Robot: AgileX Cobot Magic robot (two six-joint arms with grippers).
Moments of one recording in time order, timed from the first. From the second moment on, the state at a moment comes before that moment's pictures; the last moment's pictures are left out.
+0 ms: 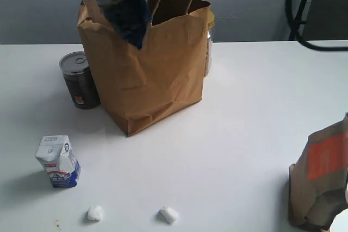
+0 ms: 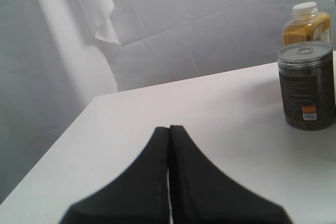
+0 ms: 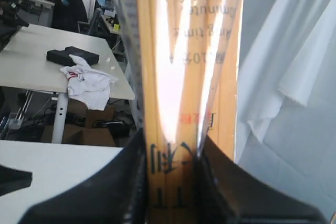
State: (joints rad) left arm 0.16 0.00 0.00 0.12 0.20 0.16; right arm 0.91 1.48 -1.36 1.68 0.66 -1.94
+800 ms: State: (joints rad) left arm 0.16 0.00 0.00 0.12 0.20 0.16; right arm 0.91 1.91 -1.74 1.72 0.04 -2.11
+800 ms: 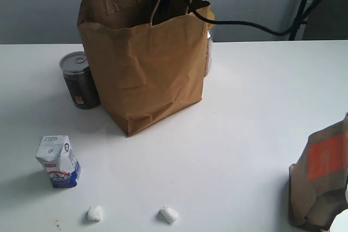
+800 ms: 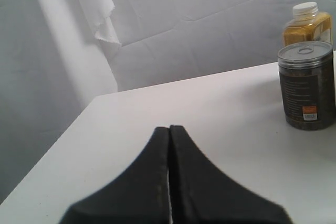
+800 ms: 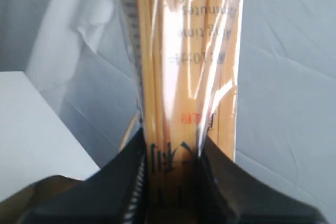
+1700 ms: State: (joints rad) left arm 0.16 0.00 0.00 0.12 0.20 0.16; right arm 0.88 1.90 -1.54 1.72 0.00 -2.10
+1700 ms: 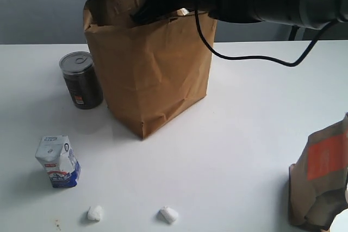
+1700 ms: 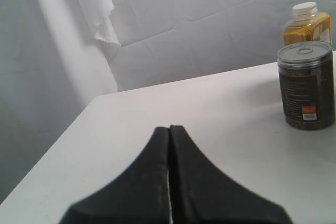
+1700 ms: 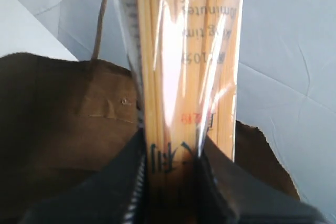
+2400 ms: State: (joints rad) left arm 0.16 0.00 0.00 0.12 0.20 0.16; right arm 0.91 1.80 -1.32 1.72 -0.06 -2.09
